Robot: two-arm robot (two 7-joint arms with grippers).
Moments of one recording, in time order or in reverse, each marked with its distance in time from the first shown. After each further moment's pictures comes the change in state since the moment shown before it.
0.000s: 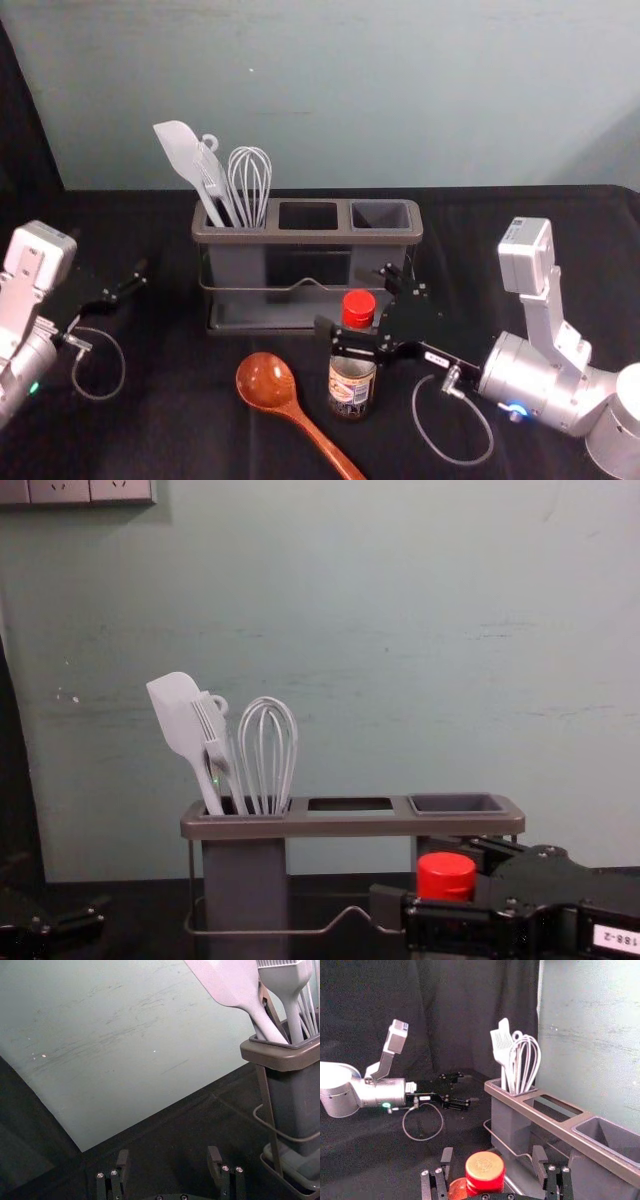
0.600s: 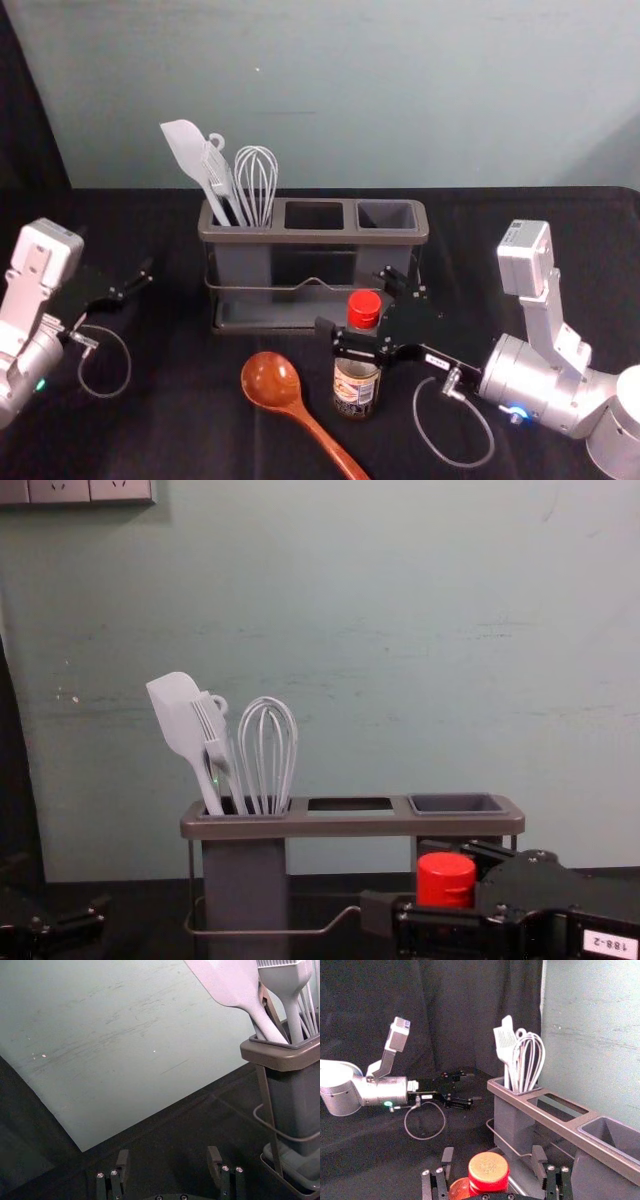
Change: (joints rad) left arm 0.000 0.000 0.000 0.000 0.000 0.000 0.000; right arm 0.008 -0.014 -0.004 0.013 -0.010 0.005 0.011
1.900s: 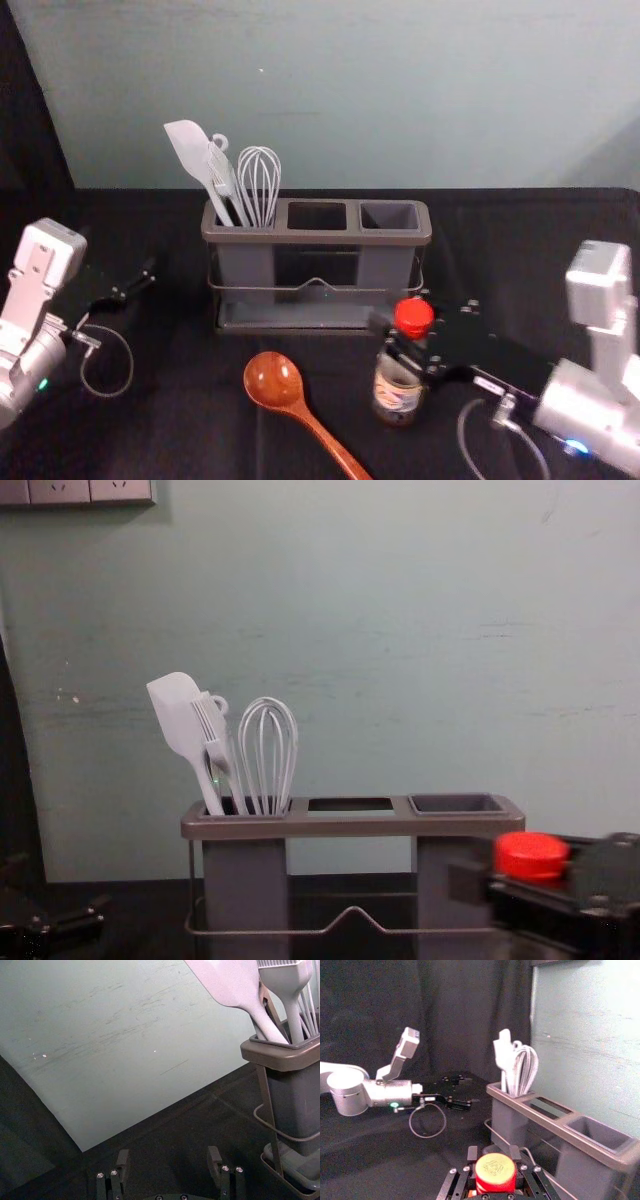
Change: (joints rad) left arm 0.000 0.000 0.000 0.000 0.000 0.000 0.000; right arm -0.170 0.097 0.102 -0.189 0.008 -0.010 -0.058
